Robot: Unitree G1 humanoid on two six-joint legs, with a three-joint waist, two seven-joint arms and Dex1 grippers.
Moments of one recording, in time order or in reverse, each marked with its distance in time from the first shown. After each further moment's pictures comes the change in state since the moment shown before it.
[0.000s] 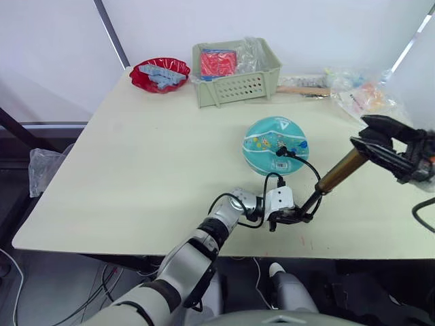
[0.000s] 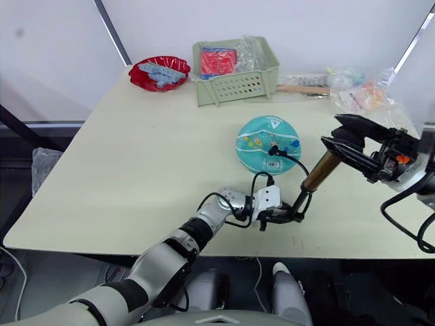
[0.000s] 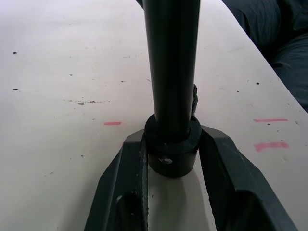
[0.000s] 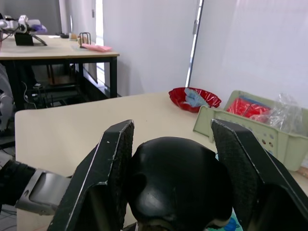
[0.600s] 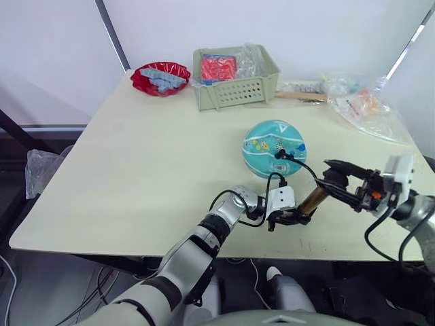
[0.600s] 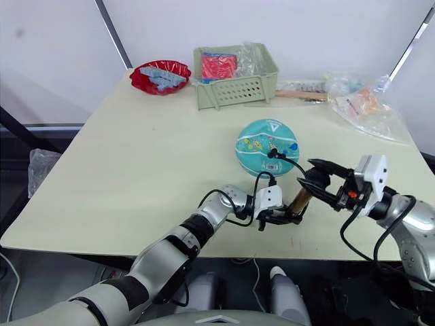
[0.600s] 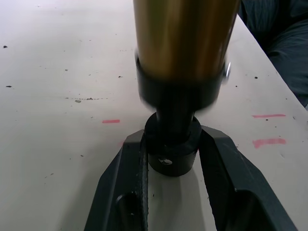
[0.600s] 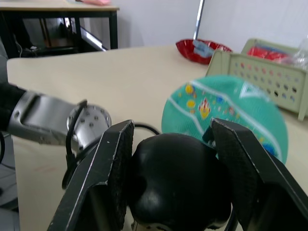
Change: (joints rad) left arm -0.012 0.000 -0.017 0.000 0.024 0.062 -0.007; right arm 0.130 0.148 0.293 0.180 -0.362 -0.272 0.076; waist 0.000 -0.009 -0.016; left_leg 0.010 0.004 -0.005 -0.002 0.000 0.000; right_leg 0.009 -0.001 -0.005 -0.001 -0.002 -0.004
